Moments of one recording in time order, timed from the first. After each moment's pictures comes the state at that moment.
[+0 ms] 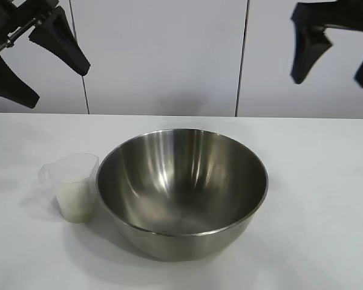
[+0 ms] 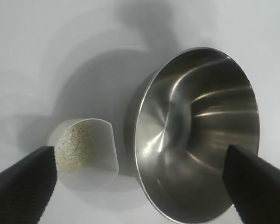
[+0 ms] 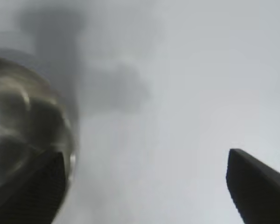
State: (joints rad) left arm -0.12 1.70 -1.26 -0.73 0.94 0.42; right arm 0.03 1.57 -1.36 0.04 1.04 -0.03
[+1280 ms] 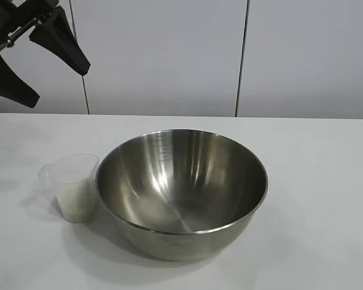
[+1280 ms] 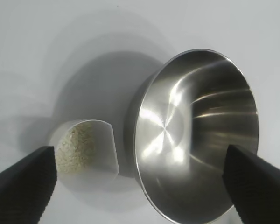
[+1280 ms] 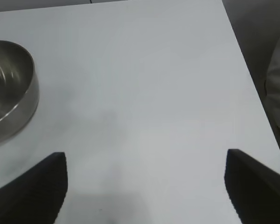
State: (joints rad) left arm -0.12 1.70 -1.26 -0.73 0.94 0.42; right arm -0.11 -0.01 -0.58 0.00 1.26 -0.01
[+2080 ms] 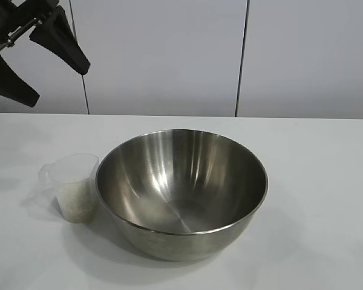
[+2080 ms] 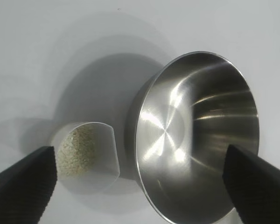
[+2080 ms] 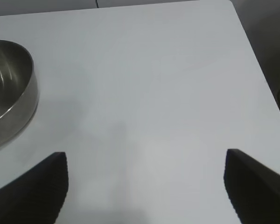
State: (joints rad) left arm -0.12 1.70 -1.26 -0.73 0.92 0.42; right arm -0.10 -0.02 -0.47 0.01 1.10 -0.03
